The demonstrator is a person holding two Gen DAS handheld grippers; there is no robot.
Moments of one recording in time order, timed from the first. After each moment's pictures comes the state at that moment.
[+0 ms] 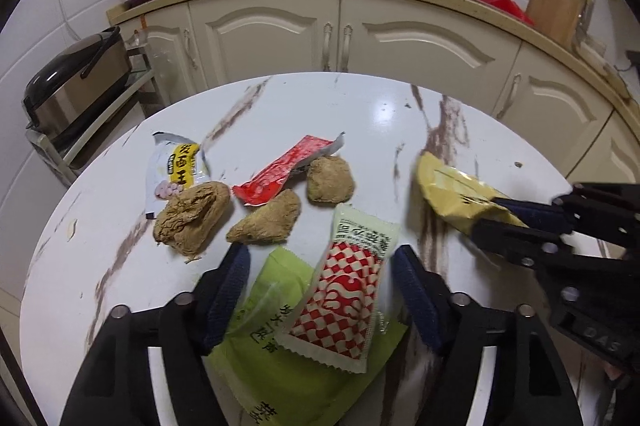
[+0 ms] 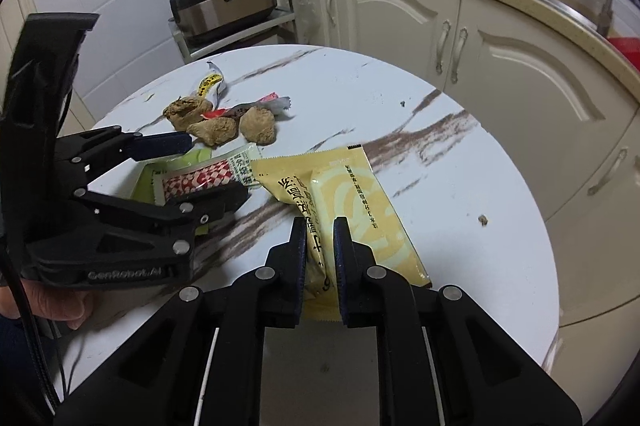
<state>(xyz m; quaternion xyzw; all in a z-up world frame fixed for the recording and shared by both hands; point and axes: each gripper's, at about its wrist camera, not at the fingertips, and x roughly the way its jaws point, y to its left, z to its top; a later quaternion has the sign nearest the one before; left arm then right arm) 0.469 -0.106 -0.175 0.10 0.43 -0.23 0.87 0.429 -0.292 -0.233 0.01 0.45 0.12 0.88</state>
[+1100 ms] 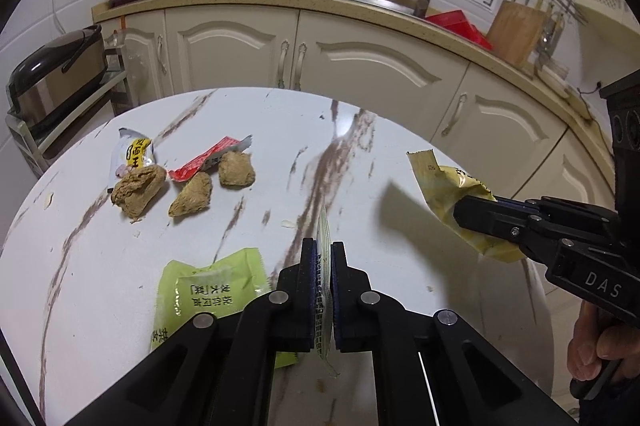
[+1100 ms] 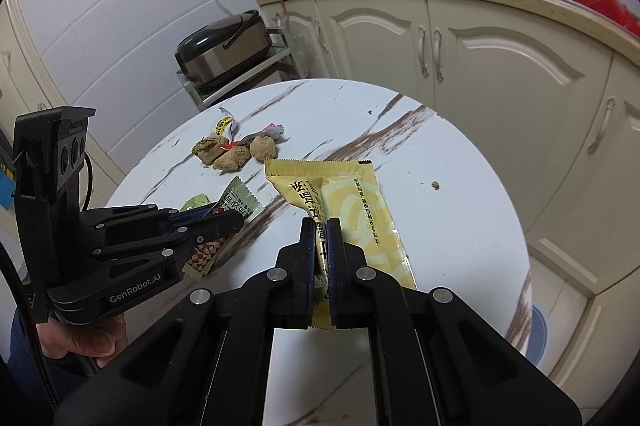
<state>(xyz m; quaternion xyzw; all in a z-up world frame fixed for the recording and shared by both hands) 0.402 -0.108 -0.128 0.04 0.42 -0.28 0.86 0.378 -0.345 -0.201 0.12 0.41 0.13 0.89</state>
